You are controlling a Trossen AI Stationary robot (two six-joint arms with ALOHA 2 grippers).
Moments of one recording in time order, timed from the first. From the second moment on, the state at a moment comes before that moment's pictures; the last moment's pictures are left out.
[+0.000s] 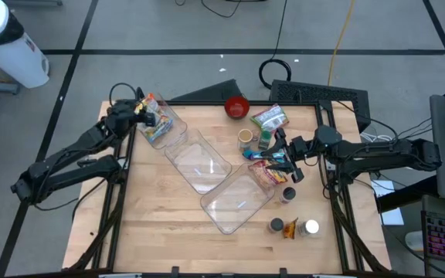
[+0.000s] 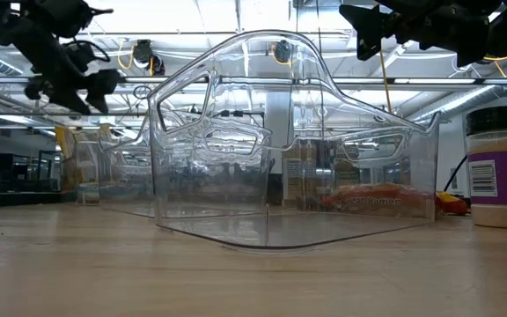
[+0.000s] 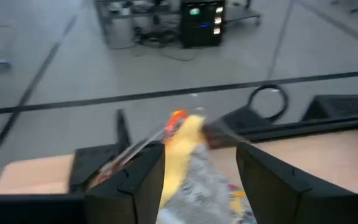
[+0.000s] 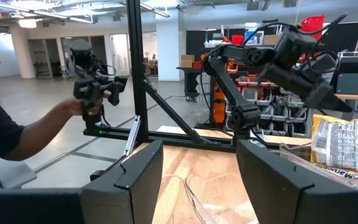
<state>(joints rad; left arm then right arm) 0.72 0.63 0.52 -0.37 -0.55 -0.33 -0.19 0.92 0.41 0.66 -0.49 0.06</state>
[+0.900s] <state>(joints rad) 0.72 0.83 0.52 -0.61 -0.54 -0.48 -0.19 0.92 0.41 0.66 -0.49 0.07</state>
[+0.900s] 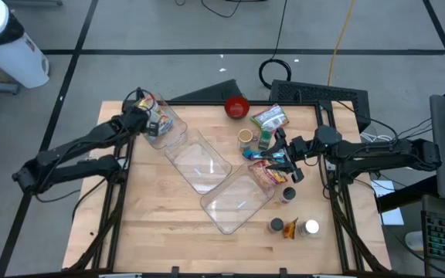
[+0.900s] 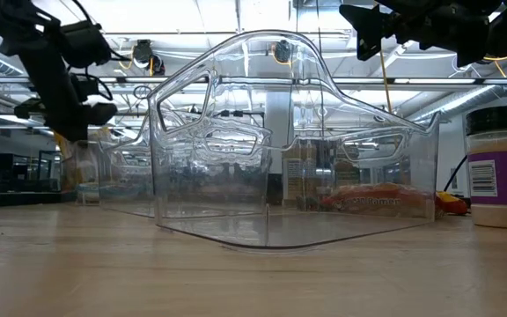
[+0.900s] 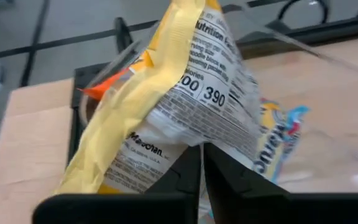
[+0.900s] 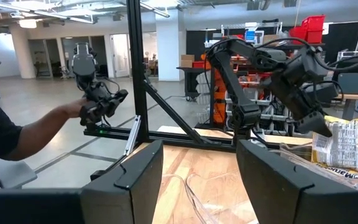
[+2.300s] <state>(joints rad) 0.57 0.72 0.52 -0.32 -0.42 -0.37 -0.25 0.92 0.42 0.44 -0.13 0.02</state>
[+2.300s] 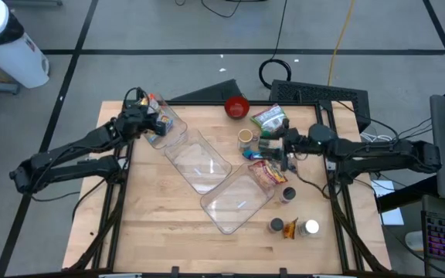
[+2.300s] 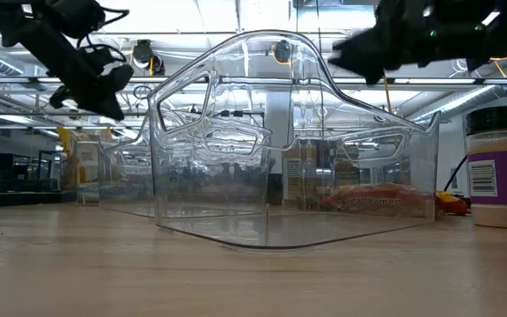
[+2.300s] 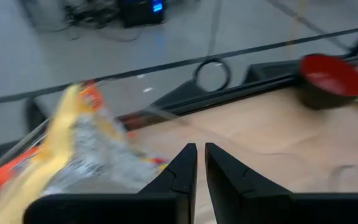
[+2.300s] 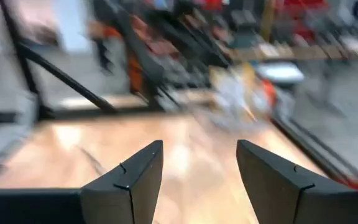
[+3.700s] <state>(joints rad) 0.51 0.88 0.52 -0.15 -0.34 -0.34 -0.76 1.48 0.70 -0.15 0.00 -0.20</state>
